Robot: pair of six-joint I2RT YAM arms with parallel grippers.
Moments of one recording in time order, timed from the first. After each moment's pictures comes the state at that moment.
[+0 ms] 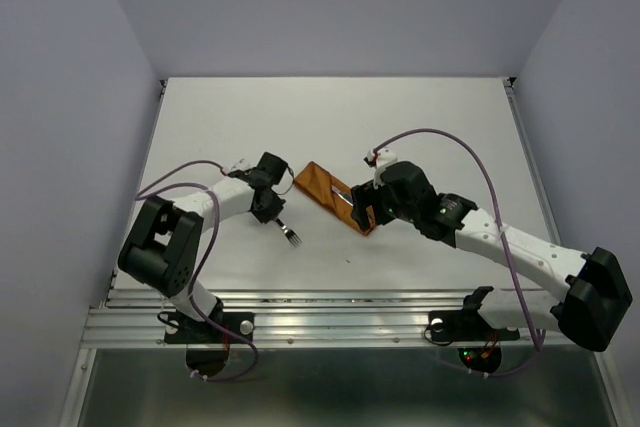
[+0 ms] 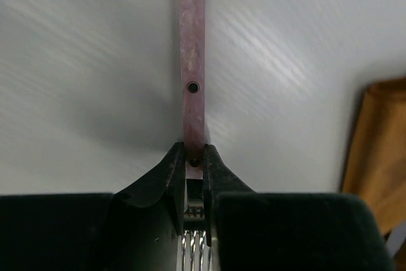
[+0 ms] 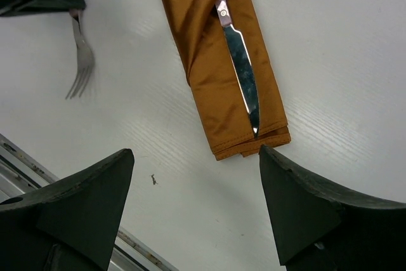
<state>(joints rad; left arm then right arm) -0.39 1.60 0.88 -0.53 -0.30 -1.13 0.80 1.20 0.84 -0.30 0.10 0.27</state>
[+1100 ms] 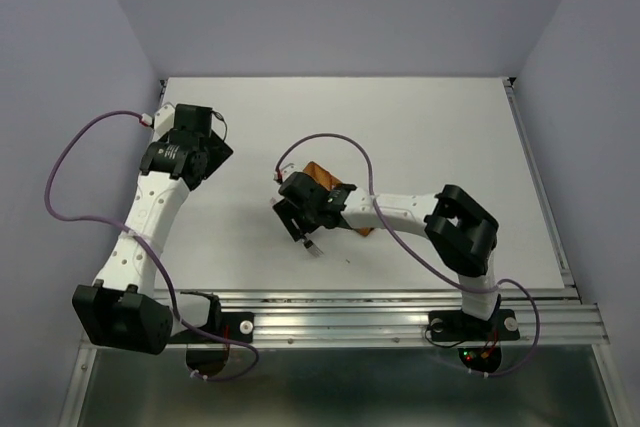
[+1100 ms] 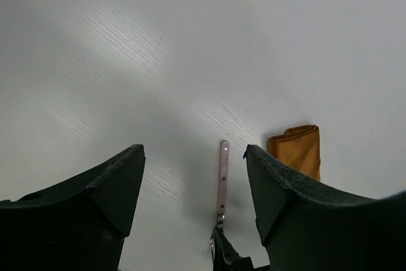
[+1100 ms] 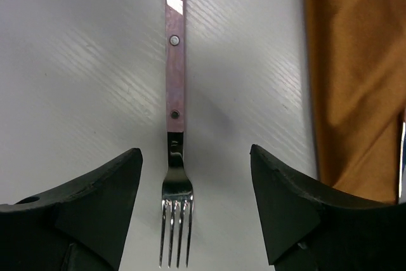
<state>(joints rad) -0.18 1.22 1.25 -0.91 -0.36 -0.87 1.04 1.92 1.37 -0.38 0.22 0.32</state>
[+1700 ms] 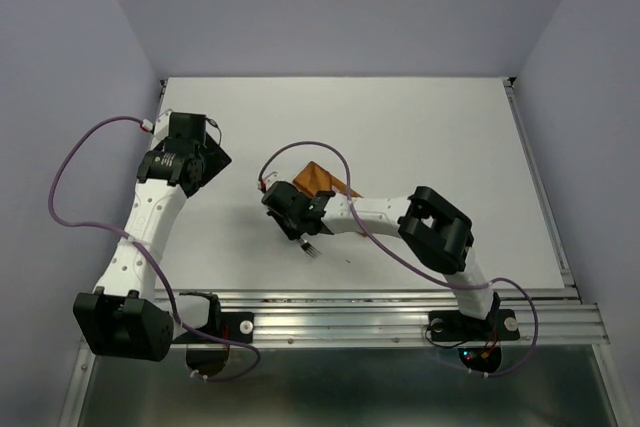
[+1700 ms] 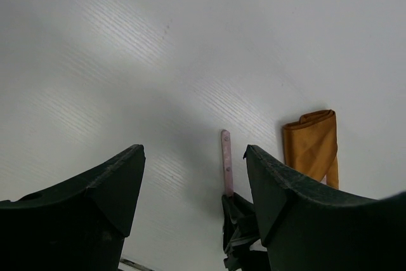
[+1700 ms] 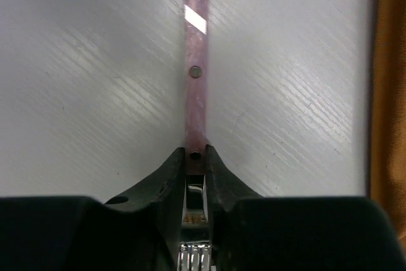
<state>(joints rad) -0.12 1.18 1.19 -0.89 -0.28 -0.78 1.09 2.11 1.51 -0.37 0.25 0.31</state>
